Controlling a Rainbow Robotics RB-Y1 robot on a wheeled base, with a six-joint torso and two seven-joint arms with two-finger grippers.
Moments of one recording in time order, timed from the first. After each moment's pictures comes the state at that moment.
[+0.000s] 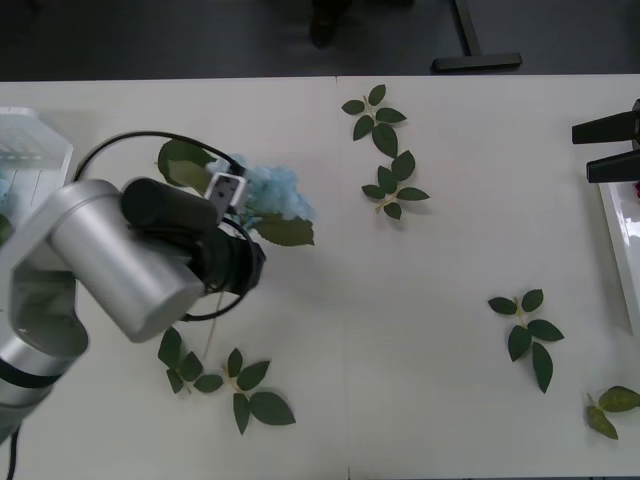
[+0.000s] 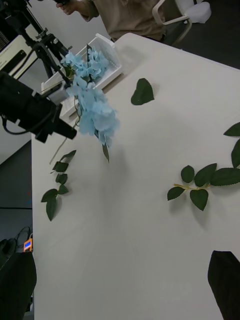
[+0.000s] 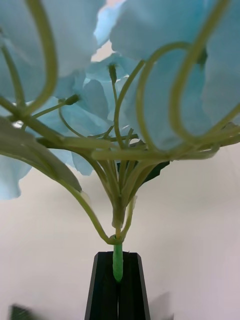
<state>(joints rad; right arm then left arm) -0.63 -1.08 0.16 -1.06 -2.18 1.58 2.71 -0.36 0.56 -0.48 -2.16 0.38 1.54 -1.05</state>
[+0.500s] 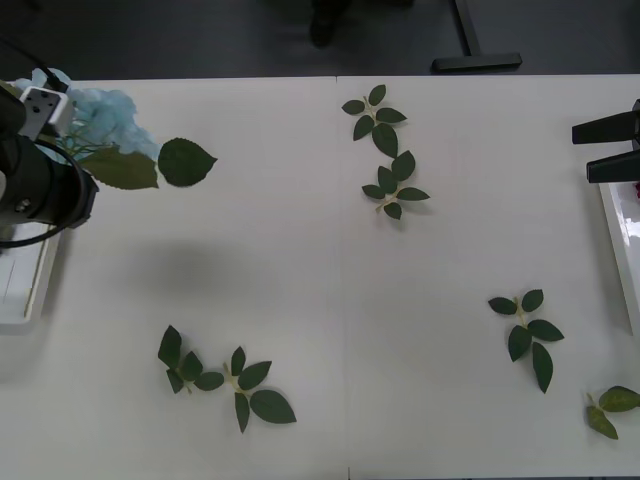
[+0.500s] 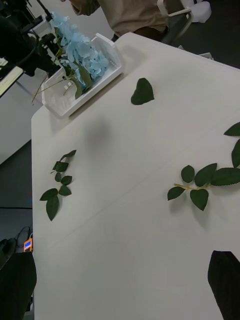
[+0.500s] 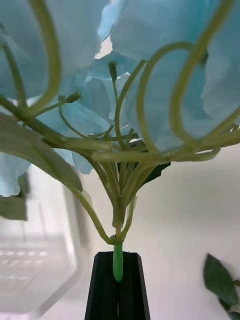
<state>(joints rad) -0.63 -1.08 0.16 -1.06 -2.18 1.58 2.71 -0.42 1.00 -0.18 -2.19 0.66 1.74 -1.05</state>
